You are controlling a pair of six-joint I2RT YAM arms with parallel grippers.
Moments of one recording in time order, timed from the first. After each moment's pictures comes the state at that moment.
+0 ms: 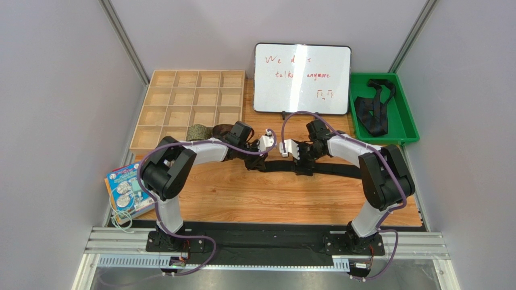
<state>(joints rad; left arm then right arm) -0.61 1.85 1.03 -0.09 0.62 0.48 0.36 1.71 0.97 -0.48 -0.56 -1.17</state>
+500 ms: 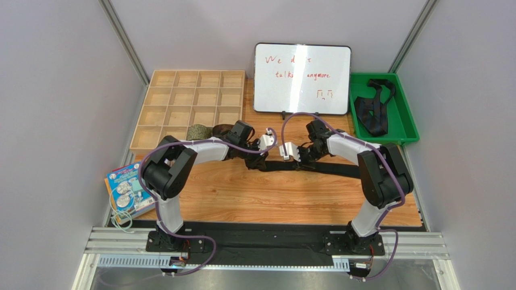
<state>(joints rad) -0.61 1.86 1.04 -0.10 0.62 0.47 0.35 1.73 1.00 -0.57 -0.60 -1.29</state>
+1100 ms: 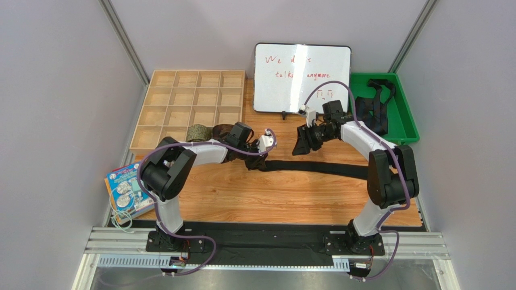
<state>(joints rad) -0.61 1.85 1.00 -0.03 0.60 0.44 0.21 1.70 1.17 -0.59 -0.75 -0.27</state>
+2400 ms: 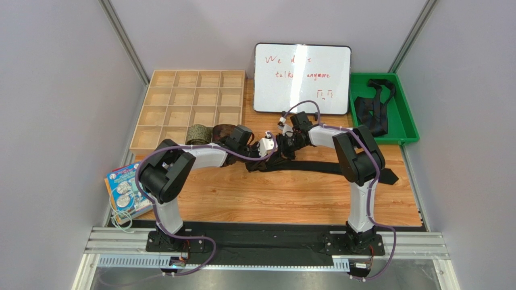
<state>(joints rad) -0.64 1.82 0.95 0.04 0.55 0.44 0.41 2.05 1.22 -0.31 -0.78 0.47</state>
